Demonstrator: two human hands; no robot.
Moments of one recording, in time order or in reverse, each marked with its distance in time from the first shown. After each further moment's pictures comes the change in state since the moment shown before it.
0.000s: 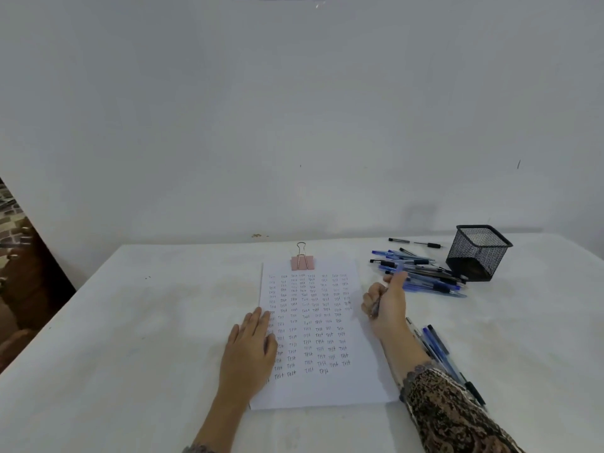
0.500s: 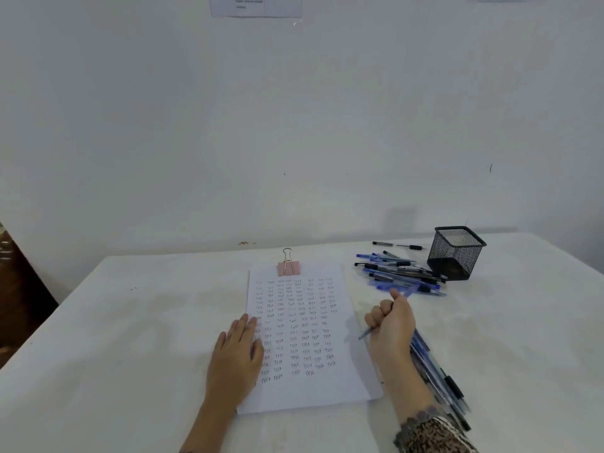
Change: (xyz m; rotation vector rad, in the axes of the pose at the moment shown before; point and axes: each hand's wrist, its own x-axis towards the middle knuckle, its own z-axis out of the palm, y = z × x) left_hand -0.001 0.001 -0.003 0.002 -0.037 -0.032; right_hand -0.044 -0.015 -0.017 0.188 0.220 -0.053
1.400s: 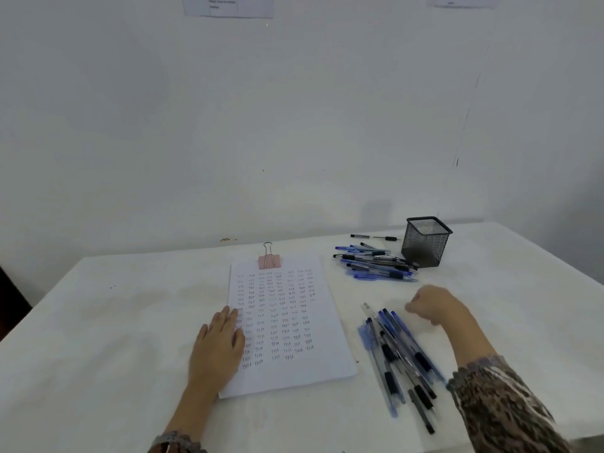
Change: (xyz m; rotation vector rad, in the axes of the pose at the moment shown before) left_hand -0.003 0.012 -0.011 0.005 -0.075 -0.018; right_hand 0.074 -0.094 -0.076 -1.954 -0.240 0.001
